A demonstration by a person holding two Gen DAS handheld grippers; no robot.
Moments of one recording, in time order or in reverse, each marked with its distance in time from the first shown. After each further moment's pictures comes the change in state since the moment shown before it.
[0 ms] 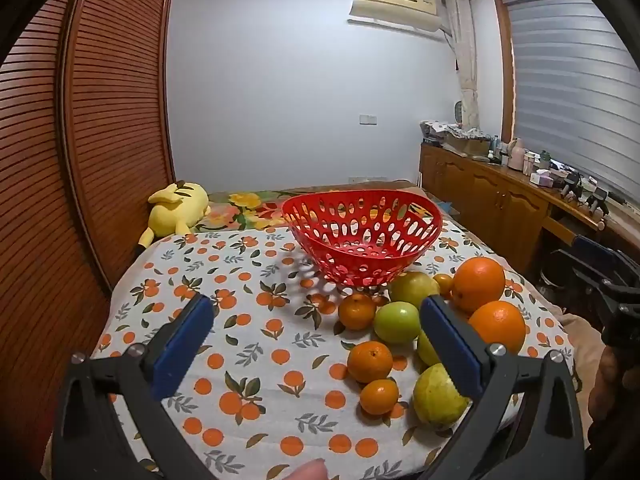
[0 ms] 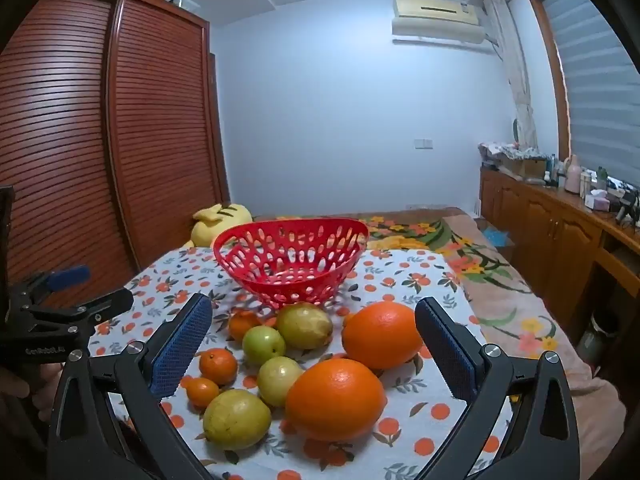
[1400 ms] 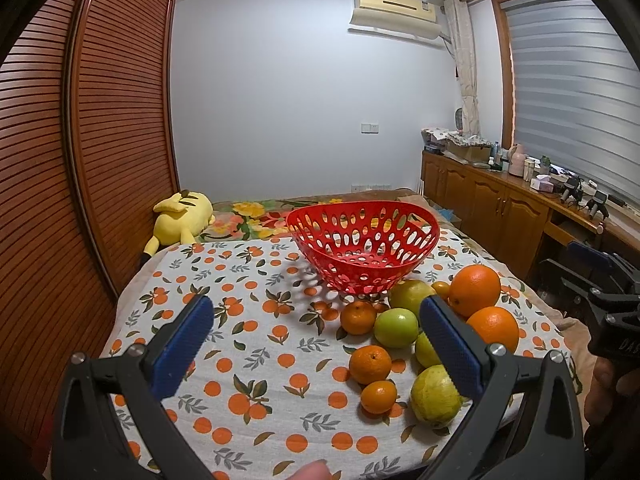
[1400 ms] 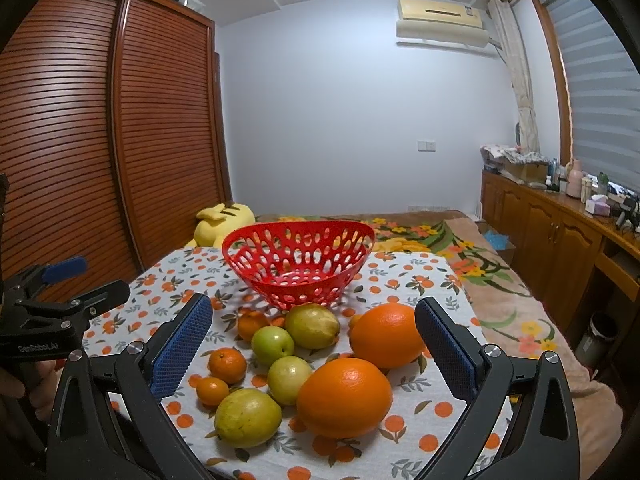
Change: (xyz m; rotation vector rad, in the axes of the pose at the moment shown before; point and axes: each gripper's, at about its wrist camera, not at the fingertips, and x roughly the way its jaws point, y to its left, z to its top) left arm -0.017 0.002 0.008 0.003 -0.032 0.012; right arm -0.006 0.013 0.002 -0.026 -0.001 -0.007
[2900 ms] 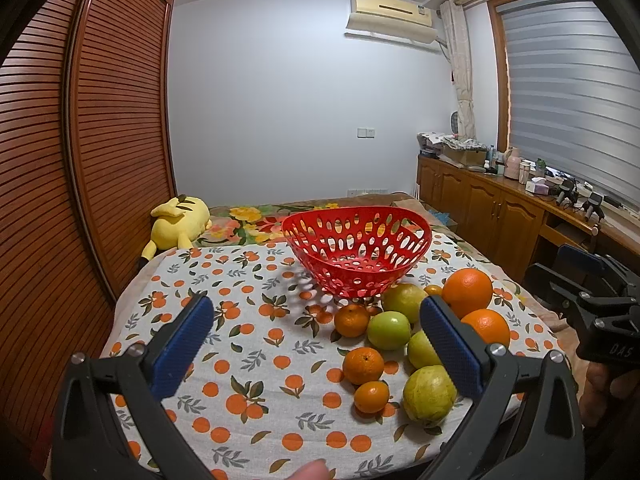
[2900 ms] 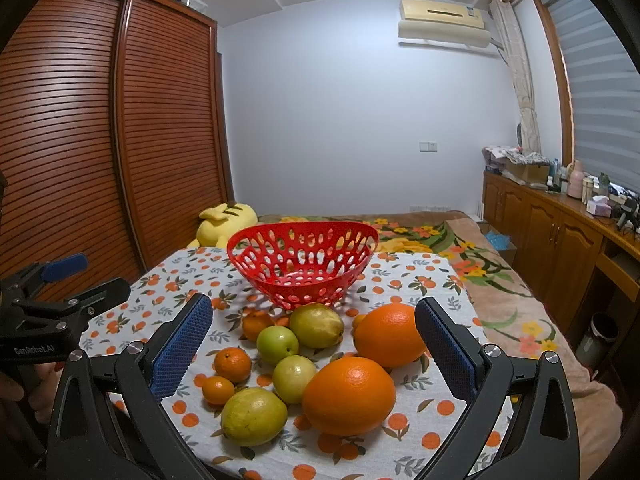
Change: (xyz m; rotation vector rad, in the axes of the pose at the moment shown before) left arm -0.007 -0.008 0.003 0.005 -0.014 -0.006; right arm -0.001 0.003 0.000 -0.003 0.000 -0.001
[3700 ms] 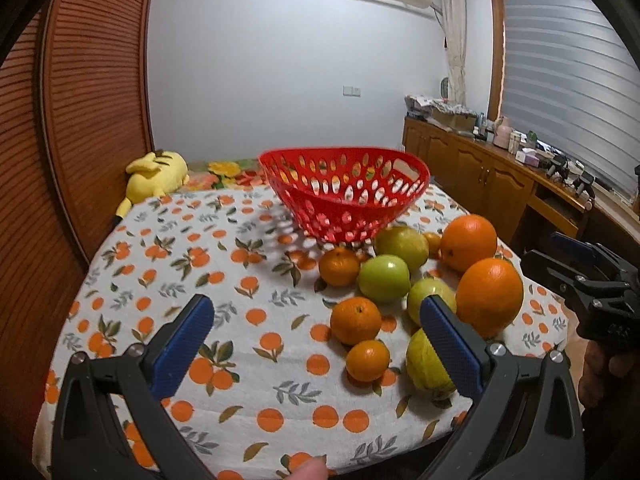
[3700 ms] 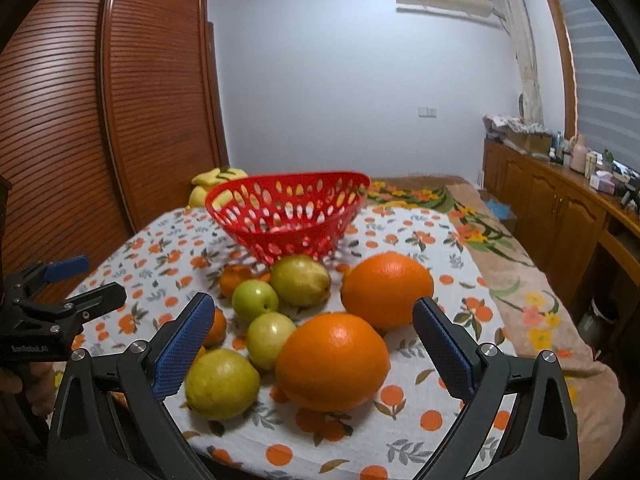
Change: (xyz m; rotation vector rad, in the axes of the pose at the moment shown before) left arm 0.053 0.002 -0.046 -0.021 0.162 -0.085; right arm 0.034 -0.023 -0.035 0.010 0.151 0.004
